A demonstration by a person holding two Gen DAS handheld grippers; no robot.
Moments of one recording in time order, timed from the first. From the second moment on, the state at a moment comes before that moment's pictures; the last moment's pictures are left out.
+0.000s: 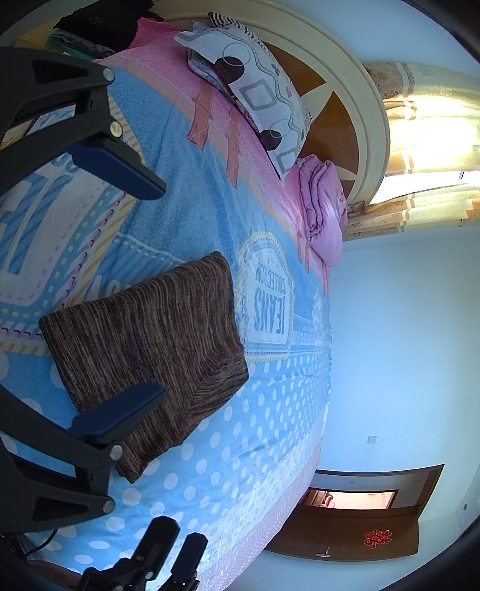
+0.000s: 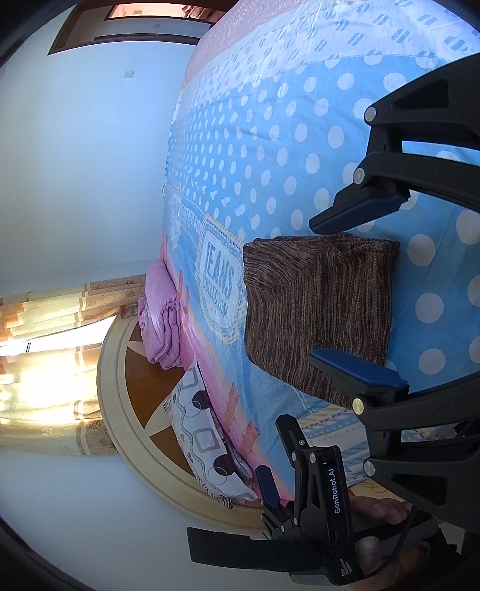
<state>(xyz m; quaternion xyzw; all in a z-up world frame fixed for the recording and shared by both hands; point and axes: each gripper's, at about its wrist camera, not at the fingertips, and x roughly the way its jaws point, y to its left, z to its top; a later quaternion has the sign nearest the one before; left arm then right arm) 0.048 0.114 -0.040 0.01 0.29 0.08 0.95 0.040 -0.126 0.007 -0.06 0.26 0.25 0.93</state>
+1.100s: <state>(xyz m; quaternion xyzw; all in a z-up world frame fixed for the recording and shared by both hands) 0.047 0.113 -0.042 0.01 0.29 0.07 0.95 0.033 -0.128 0.008 -0.05 0.25 0.25 0.93</state>
